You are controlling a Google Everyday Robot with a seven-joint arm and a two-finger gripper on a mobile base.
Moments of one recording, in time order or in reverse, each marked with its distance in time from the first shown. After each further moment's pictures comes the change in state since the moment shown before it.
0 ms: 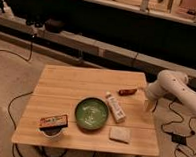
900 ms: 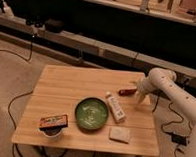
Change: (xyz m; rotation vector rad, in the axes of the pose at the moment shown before) arm -0.019 -0.057 0.045 0.102 -0.024 -0.070
